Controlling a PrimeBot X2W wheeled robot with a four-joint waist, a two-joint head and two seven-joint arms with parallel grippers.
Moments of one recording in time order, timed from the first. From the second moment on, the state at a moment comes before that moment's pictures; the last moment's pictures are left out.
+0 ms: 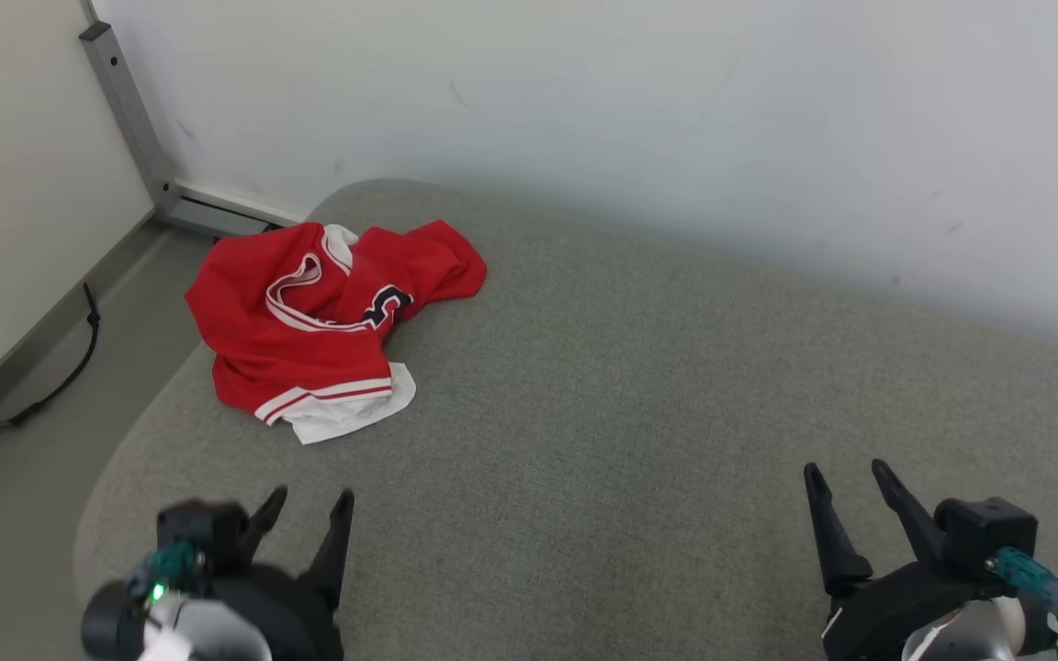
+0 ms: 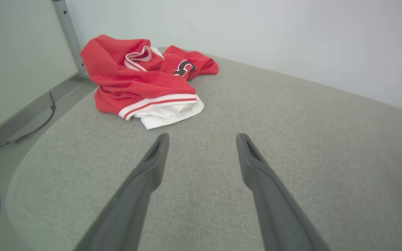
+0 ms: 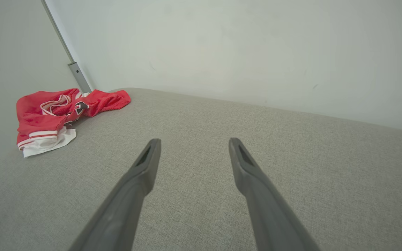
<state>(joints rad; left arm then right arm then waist) -0.15 0.24 -0.40 0.18 -0.39 0.08 0.11 0.01 -0.05 0.00 0.09 0.24 0.02 0.04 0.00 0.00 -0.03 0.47</state>
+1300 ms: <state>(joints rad) -0.83 0.19 -0.28 0.83 -0.38 0.12 0.43 -0.06 -0.21 -0.06 -0.42 0.16 0.00 0.31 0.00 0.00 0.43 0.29</state>
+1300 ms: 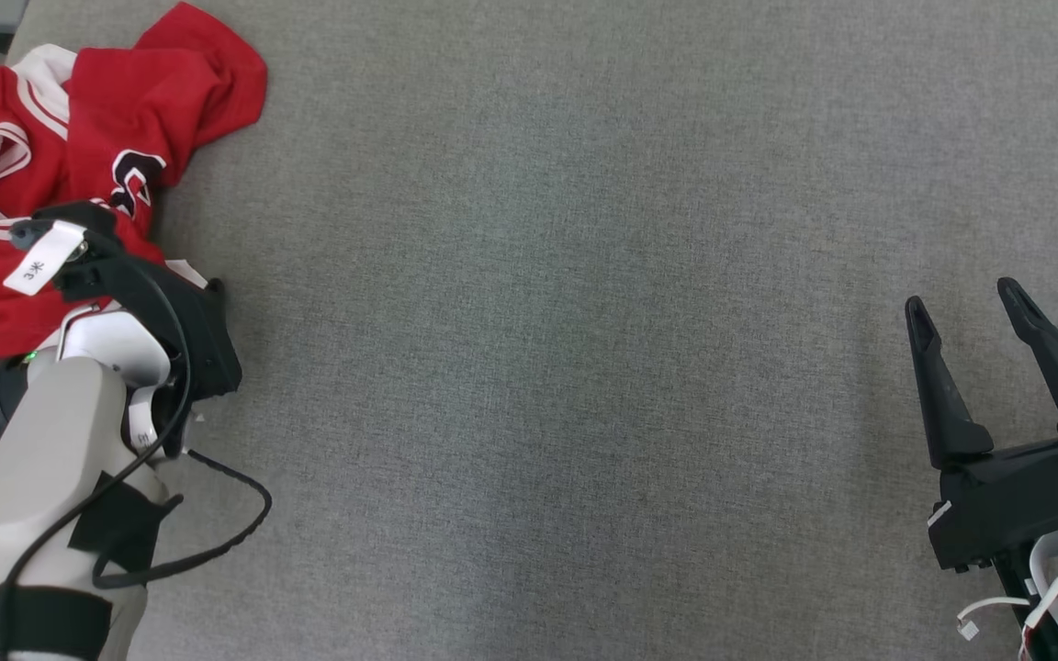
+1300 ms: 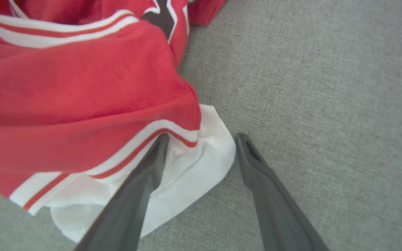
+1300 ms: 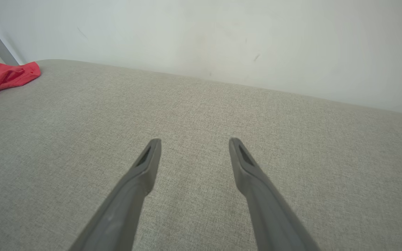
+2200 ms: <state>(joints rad) -0.93 0.07 -0.29 0.99 -0.35 0.09 0.29 -0.09 -0.12 0.00 -0.20 0.22 0.00 0.26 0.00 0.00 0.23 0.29</state>
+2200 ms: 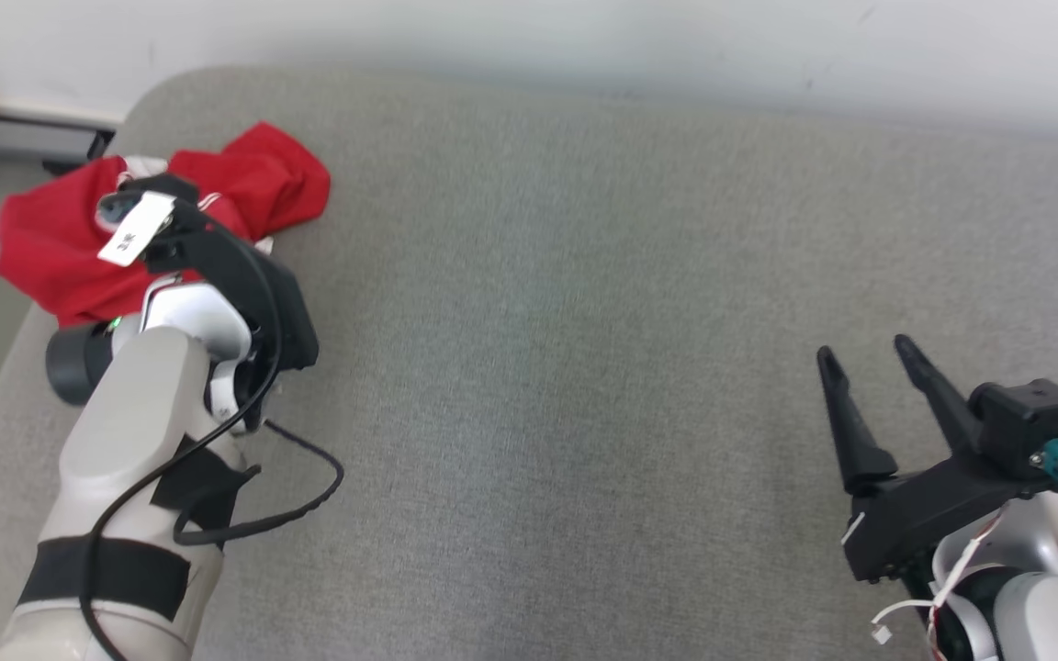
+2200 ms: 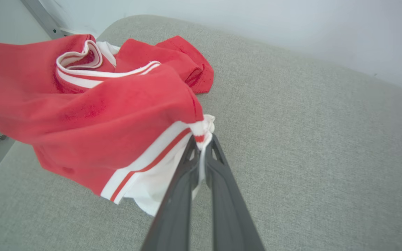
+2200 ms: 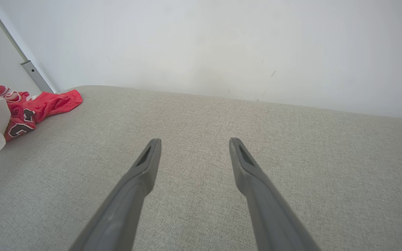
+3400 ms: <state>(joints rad) -1.03 0.03 -0.75 0.52 -0.91 0.00 0.06 0.01 -0.06 0.10 -0.11 0.26 -0.04 0.16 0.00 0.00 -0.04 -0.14</state>
